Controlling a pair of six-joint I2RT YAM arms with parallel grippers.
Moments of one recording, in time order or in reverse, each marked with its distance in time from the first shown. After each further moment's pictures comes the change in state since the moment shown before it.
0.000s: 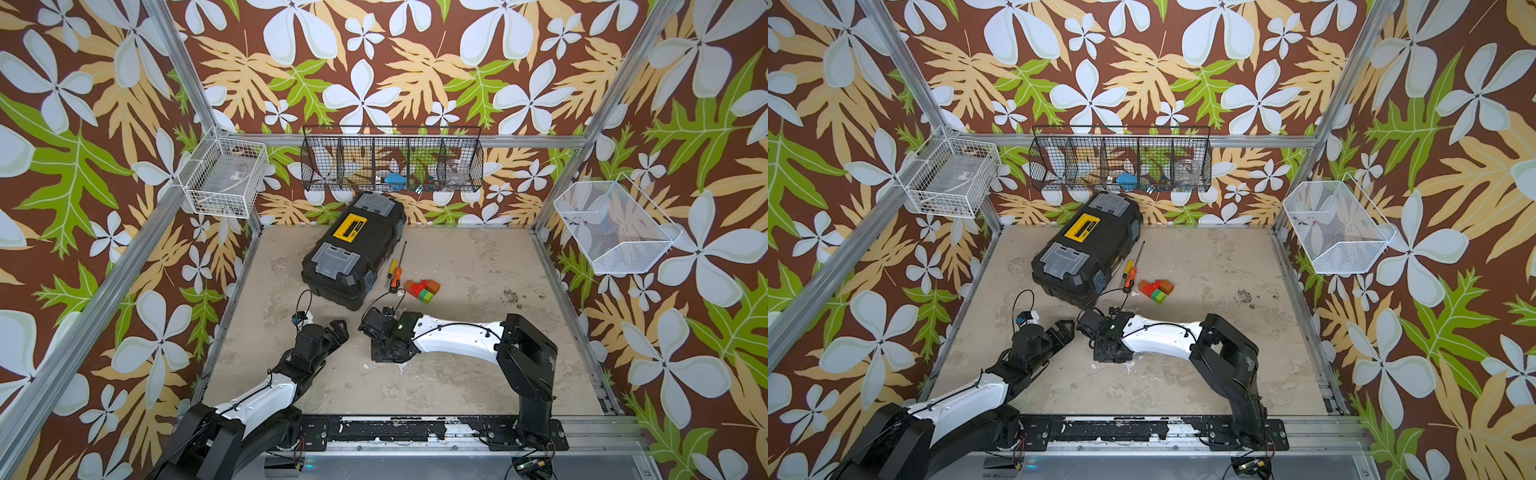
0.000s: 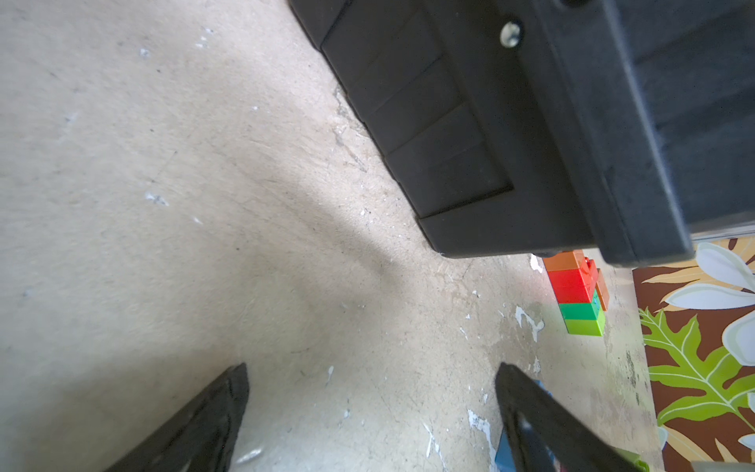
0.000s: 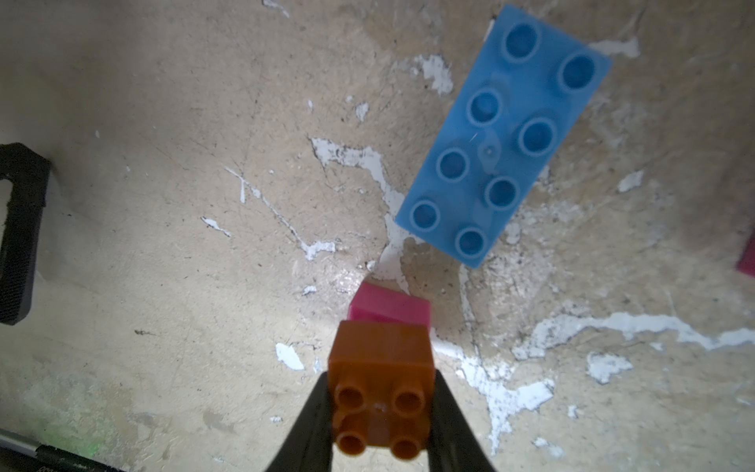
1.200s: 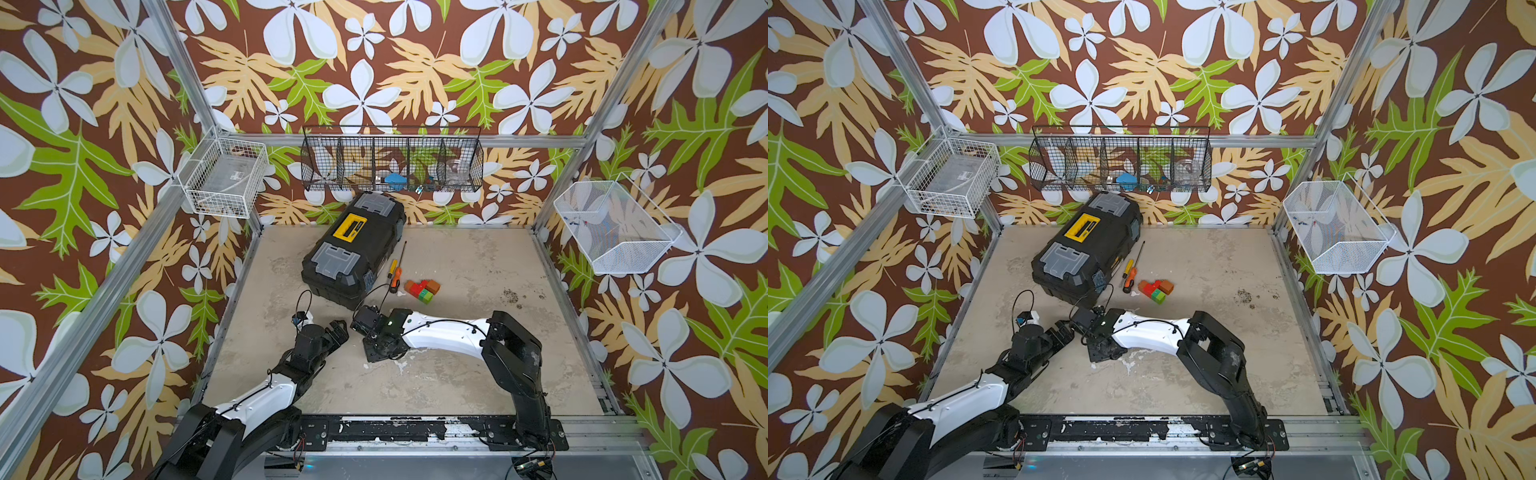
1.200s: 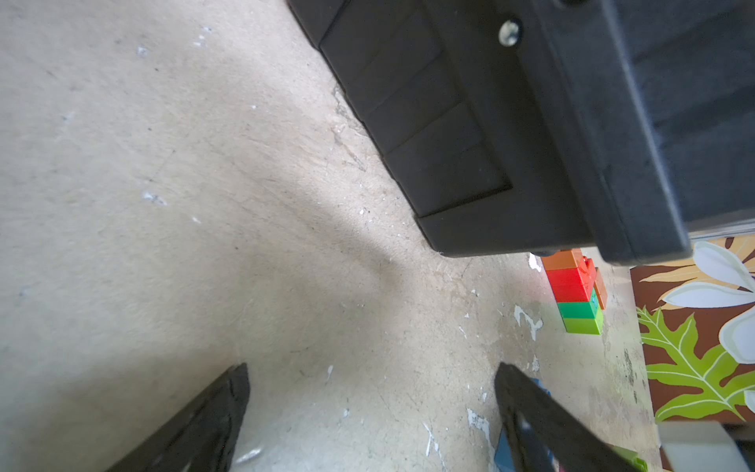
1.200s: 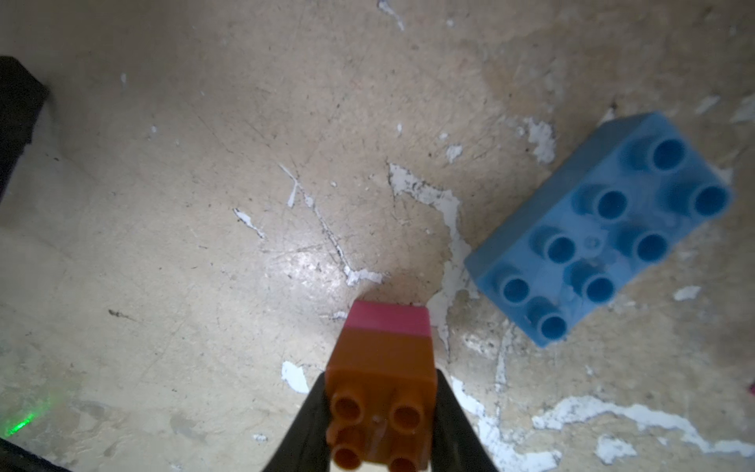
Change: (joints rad) left arm -0.001 0.000 -0.003 0.006 0.003 0.002; right arm -0.003 0.050 0.068 -0.079 0.033 -0.273
